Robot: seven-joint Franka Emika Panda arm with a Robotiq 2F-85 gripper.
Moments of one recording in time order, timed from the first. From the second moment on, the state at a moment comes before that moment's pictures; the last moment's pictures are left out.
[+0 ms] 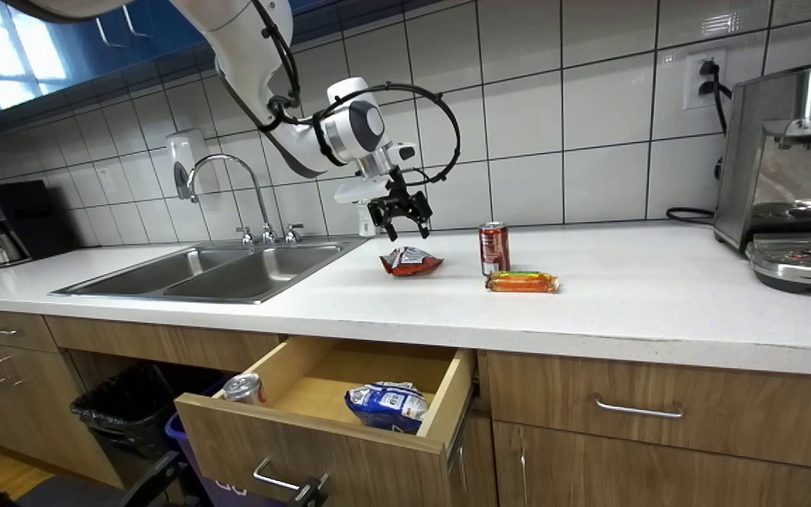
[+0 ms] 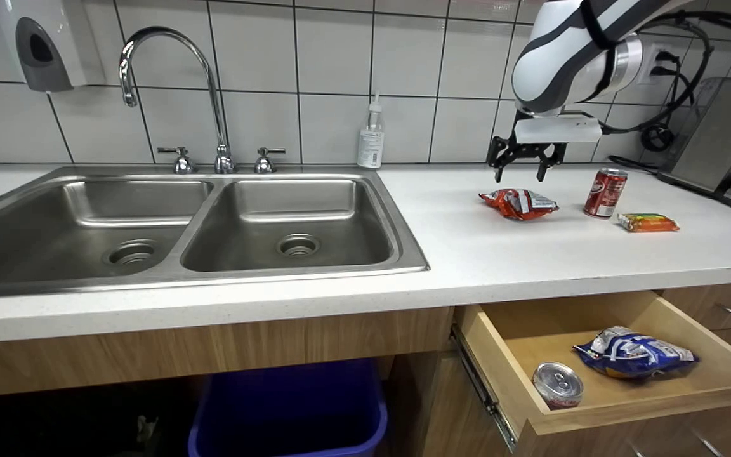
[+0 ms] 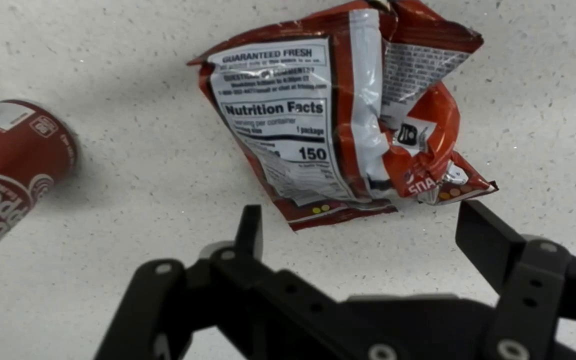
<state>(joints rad) 0.03 0.70 -0.11 -1.53 -0.17 2.48 0.31</state>
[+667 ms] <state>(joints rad) 0.03 0.82 -0.10 -1.41 -0.14 2.42 0.31</state>
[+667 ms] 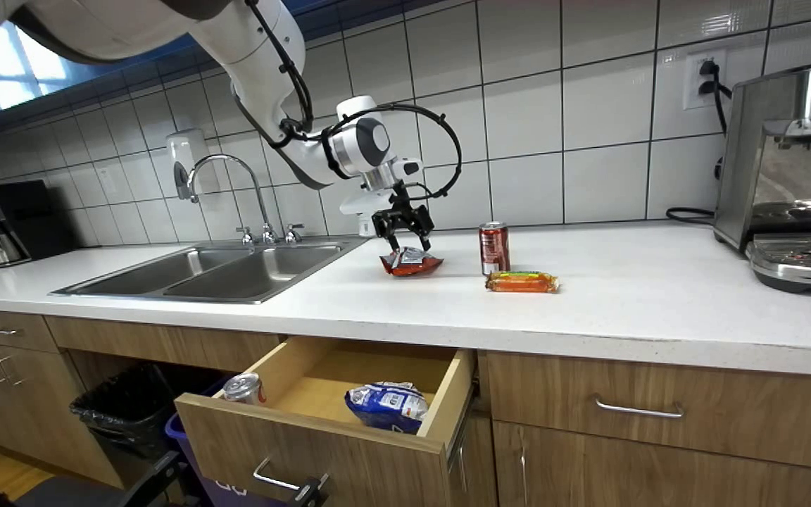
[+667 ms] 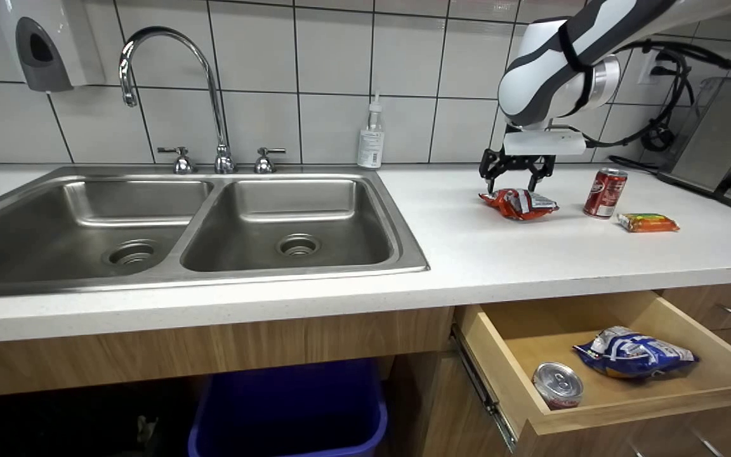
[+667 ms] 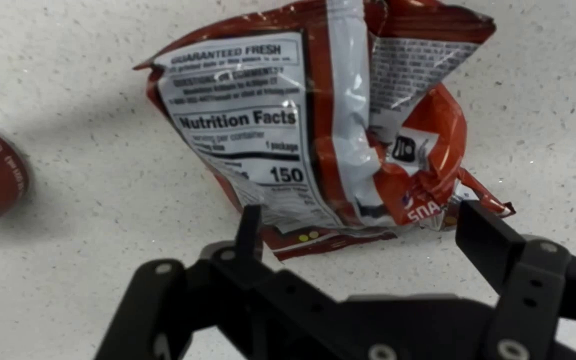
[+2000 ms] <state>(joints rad) 0.04 0.66 -0.10 -1.69 -0.14 2.43 0.27</state>
